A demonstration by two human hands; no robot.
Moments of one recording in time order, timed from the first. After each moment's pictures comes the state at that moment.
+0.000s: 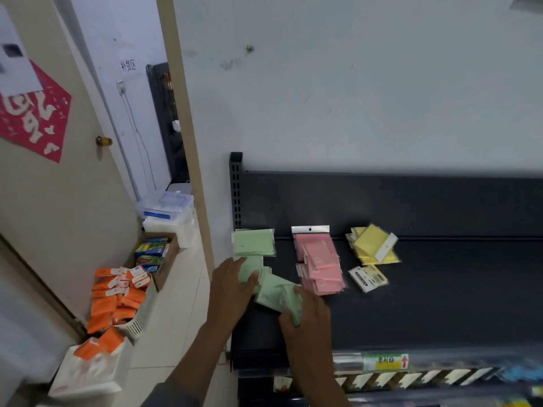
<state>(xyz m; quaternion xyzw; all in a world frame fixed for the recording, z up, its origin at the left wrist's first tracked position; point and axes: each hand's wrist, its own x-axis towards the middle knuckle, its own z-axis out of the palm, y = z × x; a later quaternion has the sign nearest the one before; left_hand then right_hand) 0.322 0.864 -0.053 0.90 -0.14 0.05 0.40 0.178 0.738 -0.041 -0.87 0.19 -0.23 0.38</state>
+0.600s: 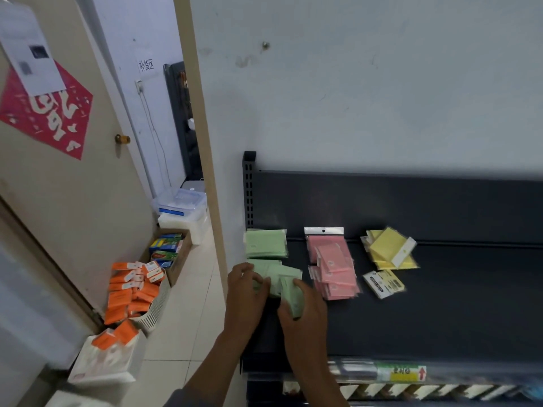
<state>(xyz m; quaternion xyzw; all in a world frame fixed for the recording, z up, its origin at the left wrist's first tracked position) 0.310 0.855 -0.063 0.88 -0.13 0.09 0.45 0.202 0.756 -0.041 -0.81 0.19 -0.25 0.49</state>
